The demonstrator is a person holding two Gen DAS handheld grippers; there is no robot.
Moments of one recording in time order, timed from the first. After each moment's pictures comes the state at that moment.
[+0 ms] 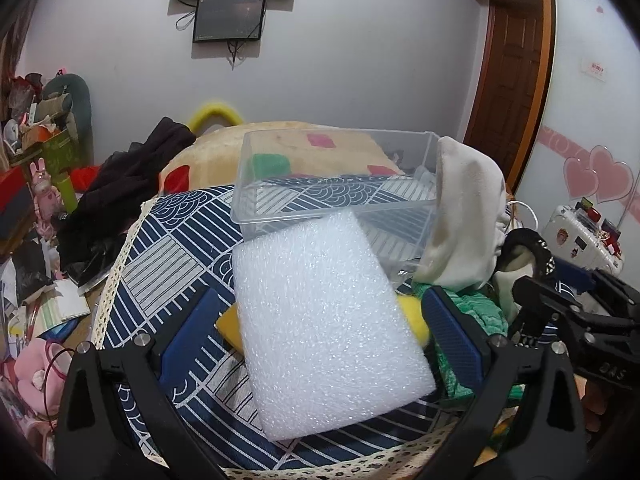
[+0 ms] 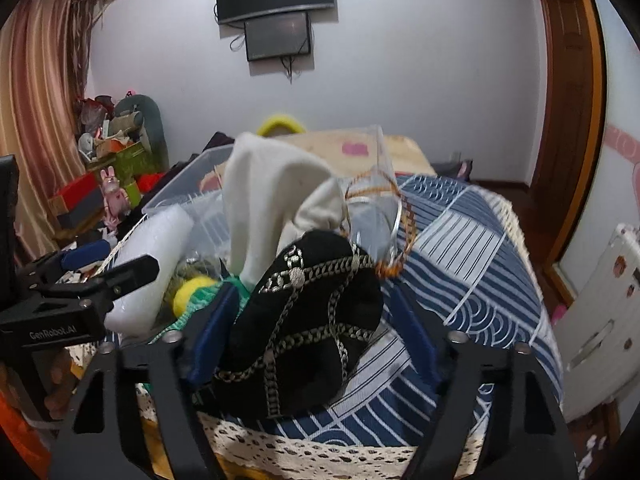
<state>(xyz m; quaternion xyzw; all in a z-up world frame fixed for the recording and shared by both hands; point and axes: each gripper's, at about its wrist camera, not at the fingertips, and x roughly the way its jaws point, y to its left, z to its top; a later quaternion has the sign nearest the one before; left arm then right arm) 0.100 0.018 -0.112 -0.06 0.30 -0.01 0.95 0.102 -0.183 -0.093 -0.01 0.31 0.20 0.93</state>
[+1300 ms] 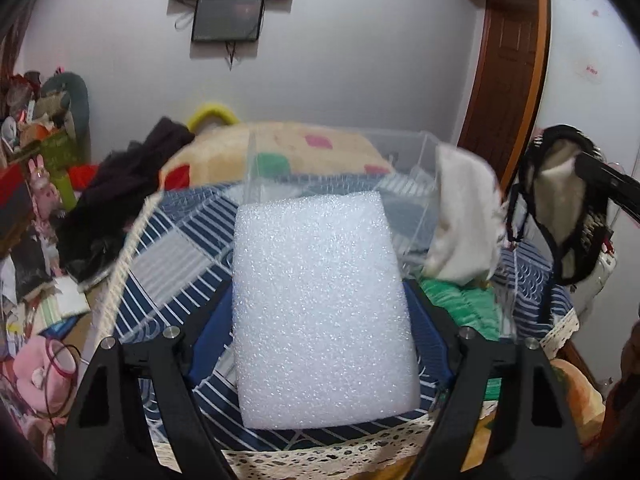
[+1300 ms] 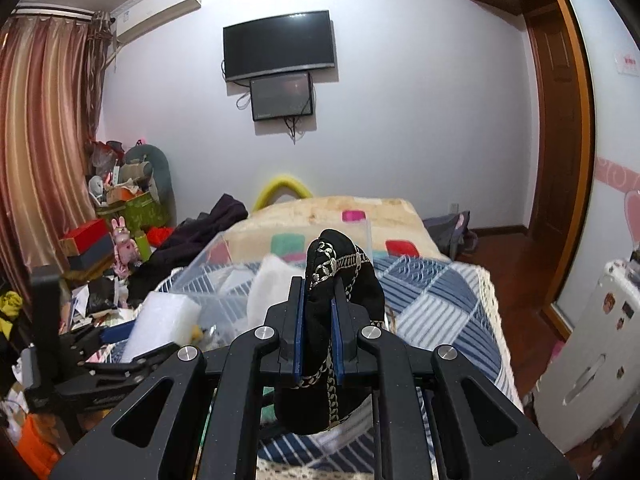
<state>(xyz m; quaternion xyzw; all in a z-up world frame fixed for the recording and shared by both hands) 0.084 0.025 -0.111 -0.06 0.29 -0.02 0.95 0.092 -0.199 -0.026 0.00 0.19 0.21 0.96</state>
